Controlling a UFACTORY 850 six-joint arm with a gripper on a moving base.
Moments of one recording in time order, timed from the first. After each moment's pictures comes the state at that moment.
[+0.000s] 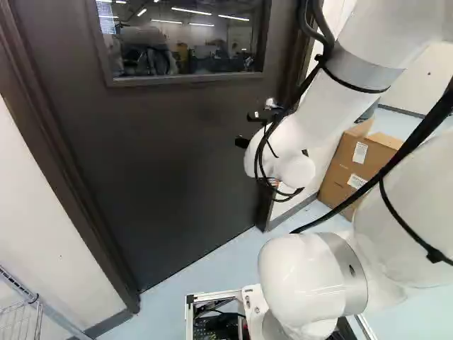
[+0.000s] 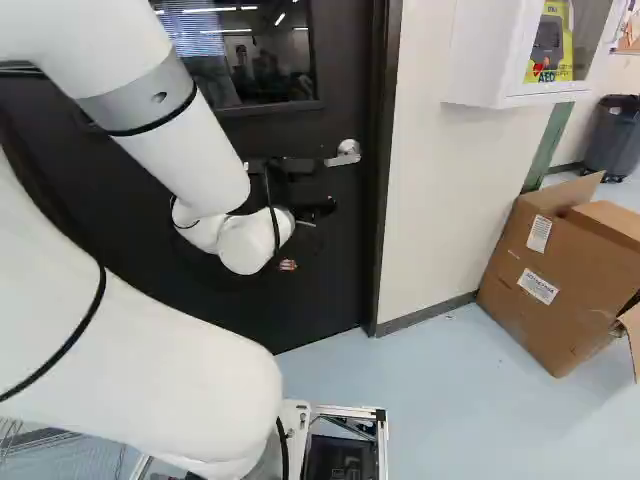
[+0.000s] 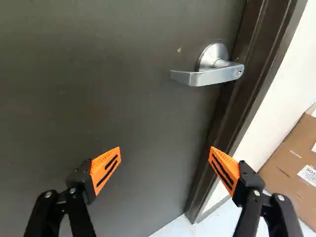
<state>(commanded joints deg) -4.4 13.8 -13.1 -0.4 50.0 0.0</state>
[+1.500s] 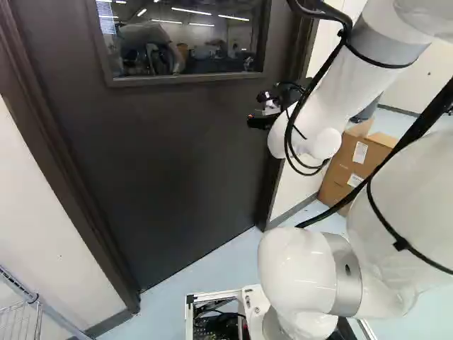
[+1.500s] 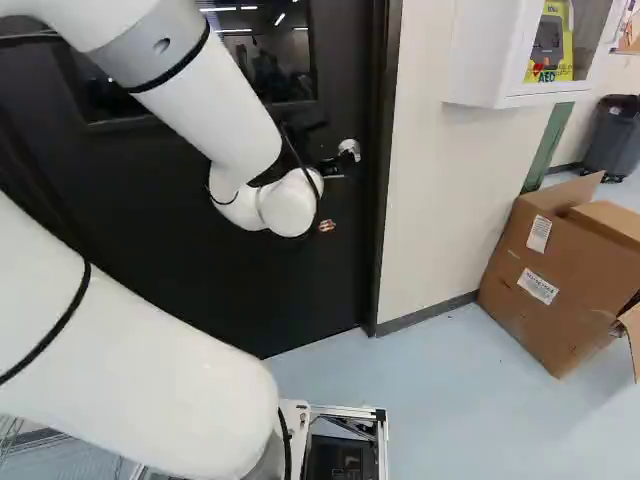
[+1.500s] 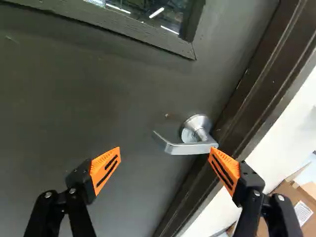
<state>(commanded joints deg) -18.0 13.7 -23.4 -28.3 50.0 0.0</state>
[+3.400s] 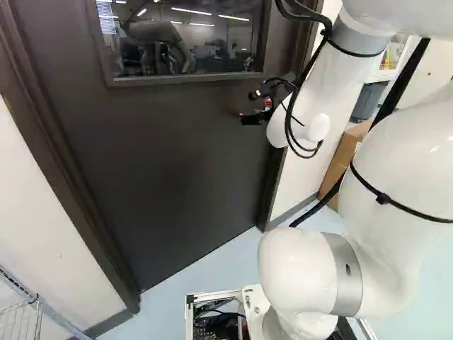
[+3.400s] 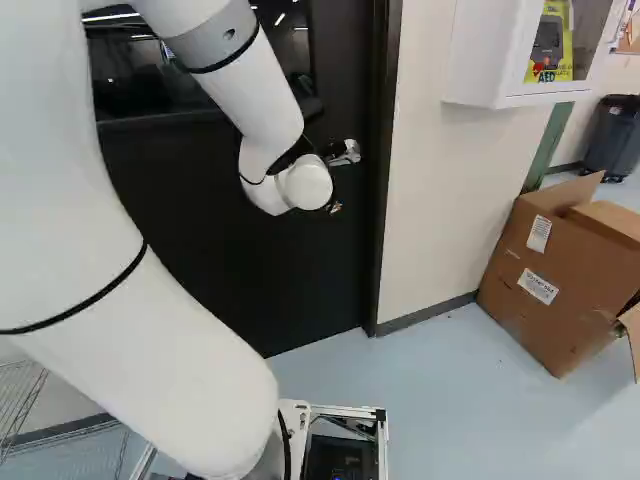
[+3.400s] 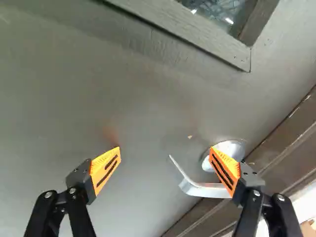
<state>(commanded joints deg) -16.5 3.1 -32.5 -36.3 50.0 0.0</state>
